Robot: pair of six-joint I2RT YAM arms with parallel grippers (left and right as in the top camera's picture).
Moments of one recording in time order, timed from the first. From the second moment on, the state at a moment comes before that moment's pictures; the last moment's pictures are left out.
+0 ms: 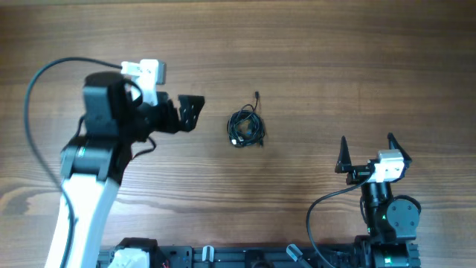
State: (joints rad) left arm -0.09 1.13 1.06 -0.64 0.47 -0.20; right arm 0.01 0.01 0.01 0.00 -0.01 -0.10
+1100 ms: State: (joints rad) left arm -0.55 1.71 1.06 -0.47 0.03 -0.94; right arm 0.01 0.01 0.01 0.00 -0.01 -0.10
